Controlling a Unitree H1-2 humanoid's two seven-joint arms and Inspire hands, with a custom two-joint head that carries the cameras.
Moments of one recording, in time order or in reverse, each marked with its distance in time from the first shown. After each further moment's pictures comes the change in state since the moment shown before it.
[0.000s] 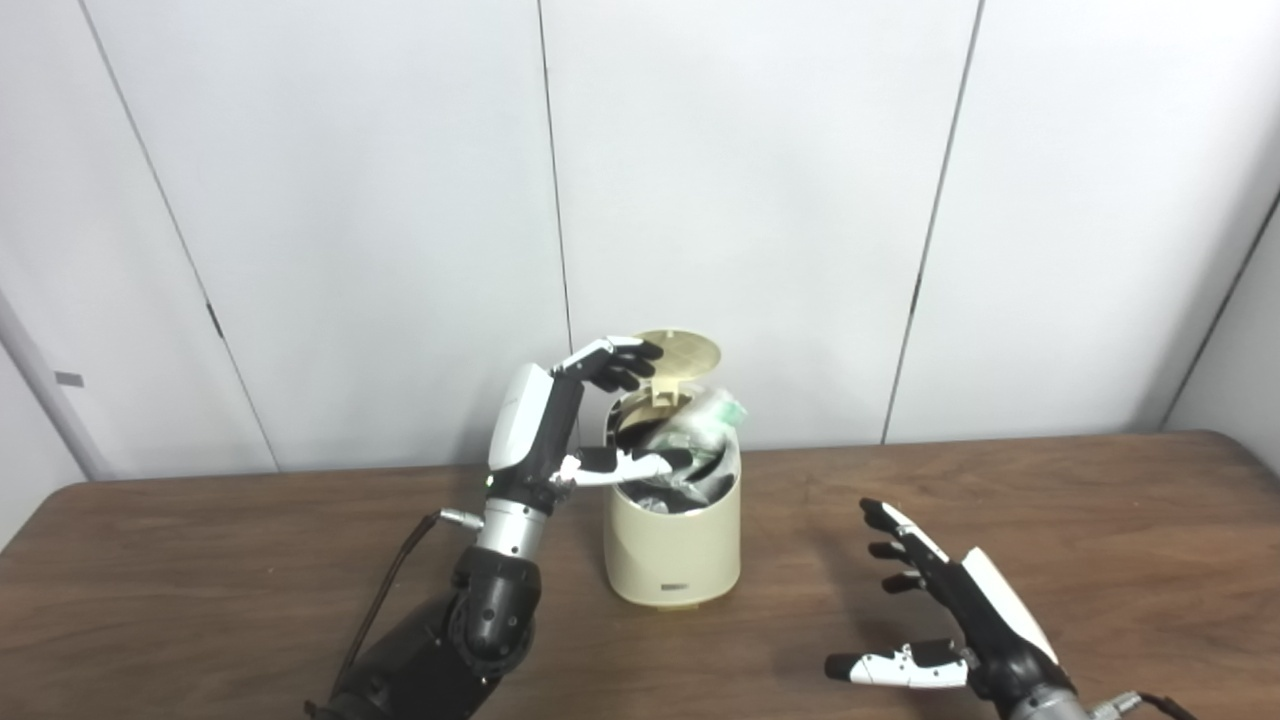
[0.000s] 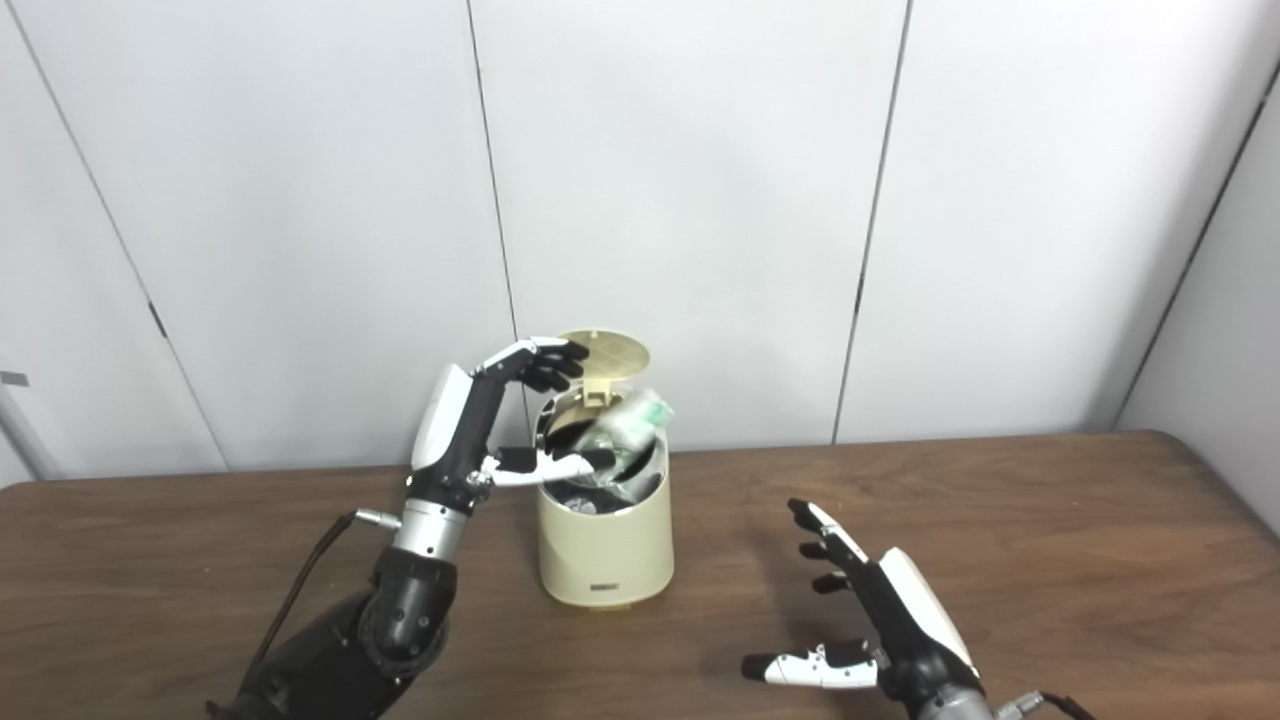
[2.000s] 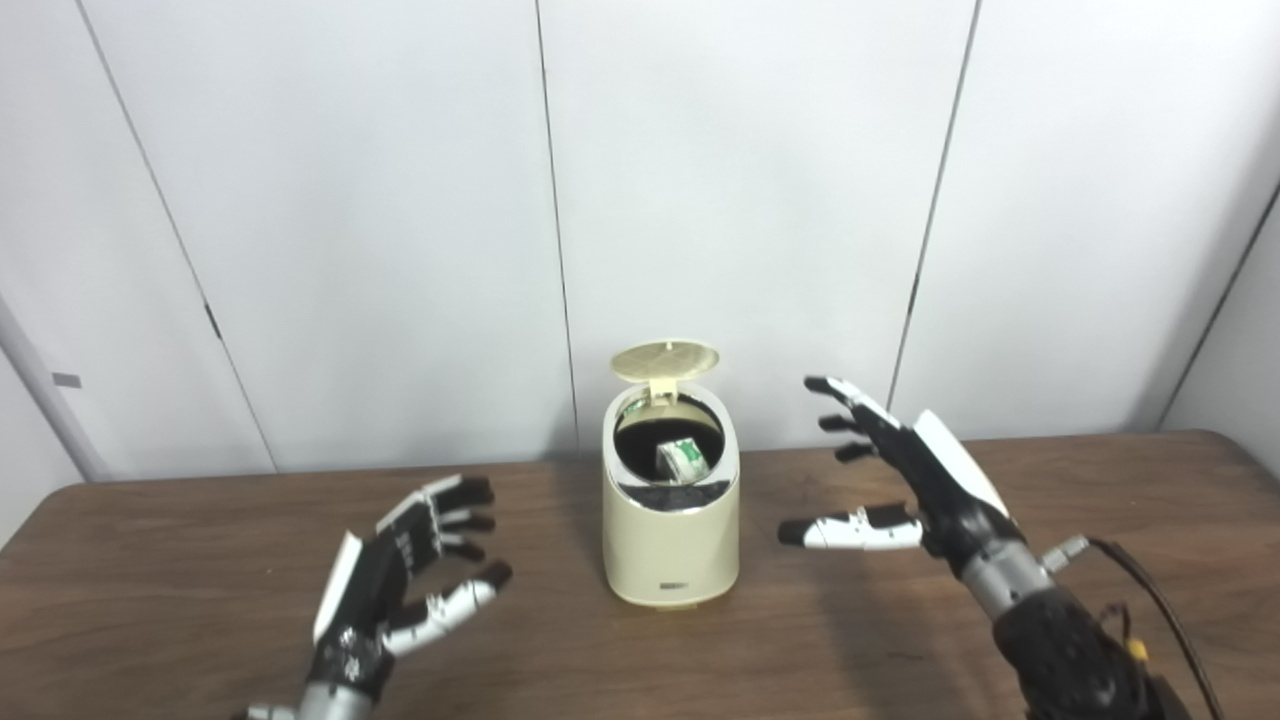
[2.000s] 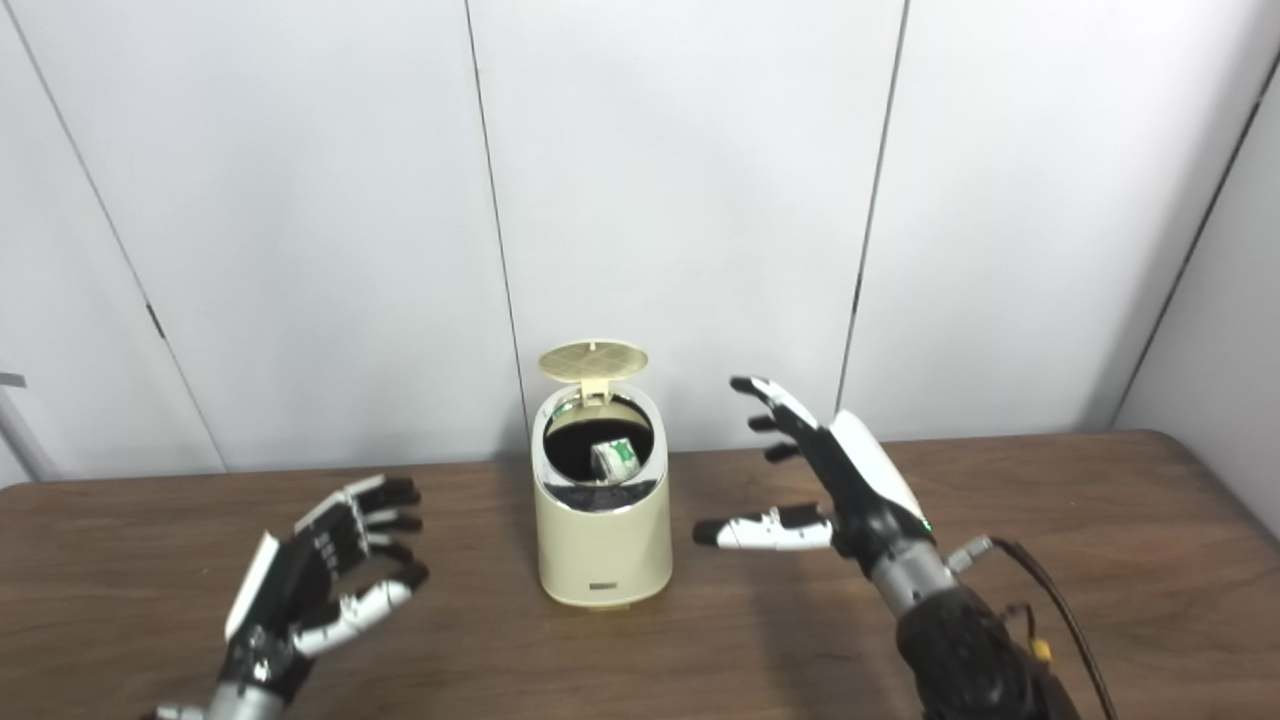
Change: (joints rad) left arm 0.592 -0.035 0.664 -0.476 -0.225 0.127 -0.734; right arm -0.295 -0.018 0.036 0.019 -0.014 0.043 0.066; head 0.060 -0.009
